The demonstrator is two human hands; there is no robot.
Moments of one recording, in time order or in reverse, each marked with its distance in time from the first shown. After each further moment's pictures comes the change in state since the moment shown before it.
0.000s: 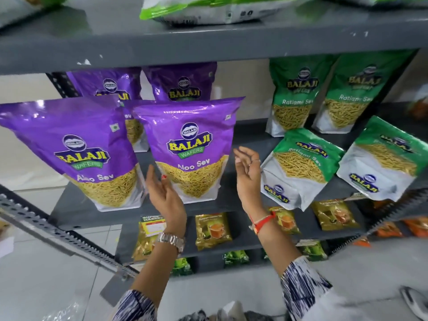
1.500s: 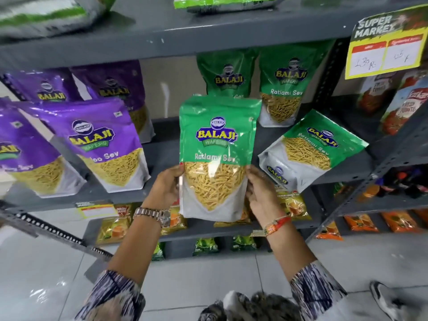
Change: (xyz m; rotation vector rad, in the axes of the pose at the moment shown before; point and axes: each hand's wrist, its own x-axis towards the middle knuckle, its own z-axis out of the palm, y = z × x) left_hand -0.132 0.009 0.145 0.146 -0.540 -0.770; right_hand 0.025 -0.044 -0.256 0.360 0.091 0.658
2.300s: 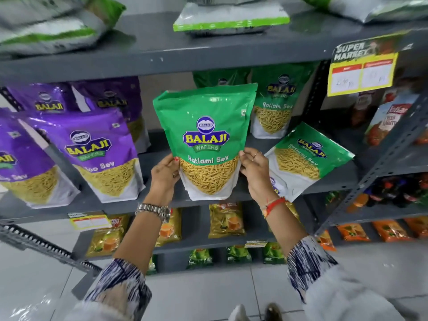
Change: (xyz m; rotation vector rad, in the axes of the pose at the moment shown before) left_hand -0.007 0.025 0.024 -0.007 0.086 0.332; right_hand 0.029 -0.036 0.022 -0.260 -0.109 -0.347
